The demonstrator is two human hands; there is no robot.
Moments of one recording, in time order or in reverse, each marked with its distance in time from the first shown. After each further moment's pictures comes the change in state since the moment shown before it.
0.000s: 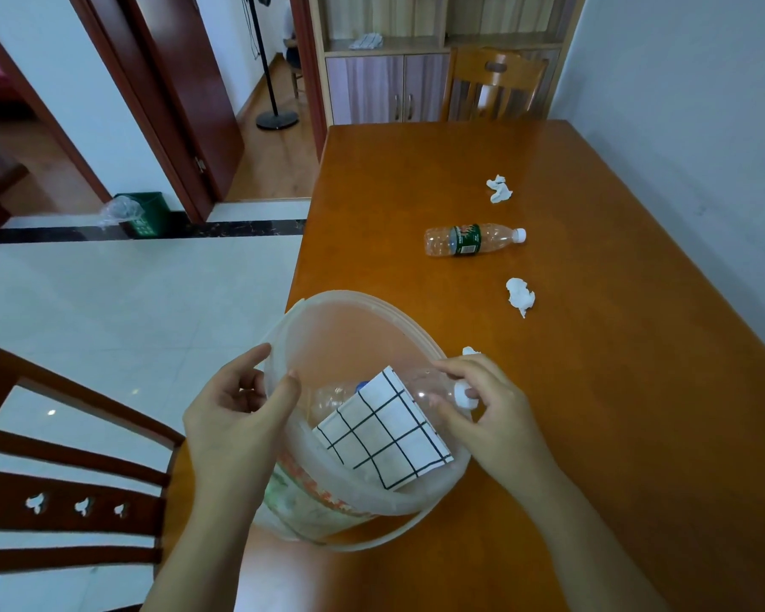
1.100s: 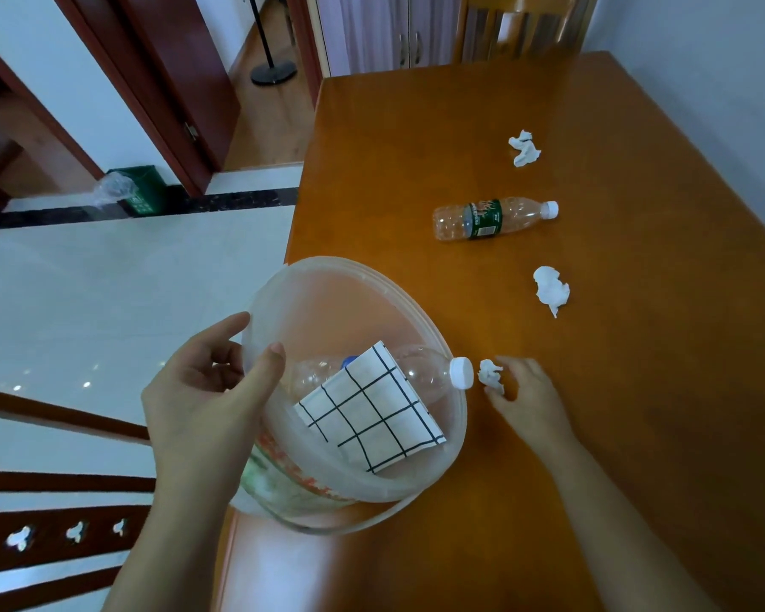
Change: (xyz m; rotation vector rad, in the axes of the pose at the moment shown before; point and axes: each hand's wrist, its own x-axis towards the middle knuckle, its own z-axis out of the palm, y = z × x) left_hand 0.070 0.011 0.062 0.091 0.028 0.036; right_hand 0.091 0.178 0.019 -0.230 -0.109 0.471
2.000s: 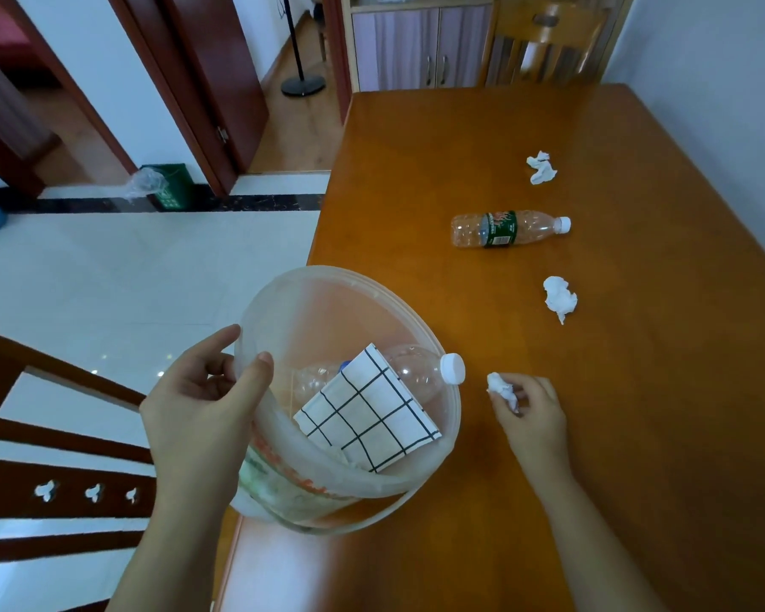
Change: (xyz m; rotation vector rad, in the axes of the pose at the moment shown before) left_hand -0.029 -0.001 -0.040 -0.017 0.083 -0.107; right_hand -0.062 -0.024 0.008 0.300 0.266 -0.082
